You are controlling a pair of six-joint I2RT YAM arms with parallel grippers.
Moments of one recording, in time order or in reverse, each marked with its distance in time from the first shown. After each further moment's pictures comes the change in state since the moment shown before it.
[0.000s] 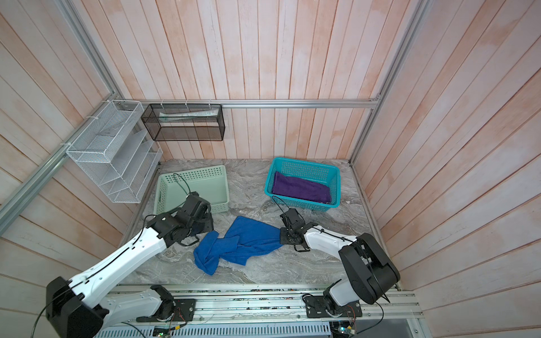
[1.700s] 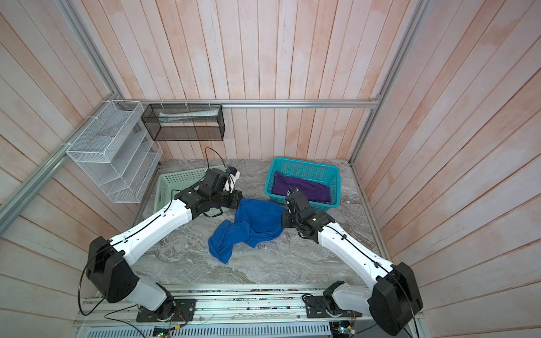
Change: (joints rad) left arm 0.006 0.236 0.287 0.223 0.357 0.347; right arm 0.000 -0.270 0.266 -0.251 0.074 -0.147
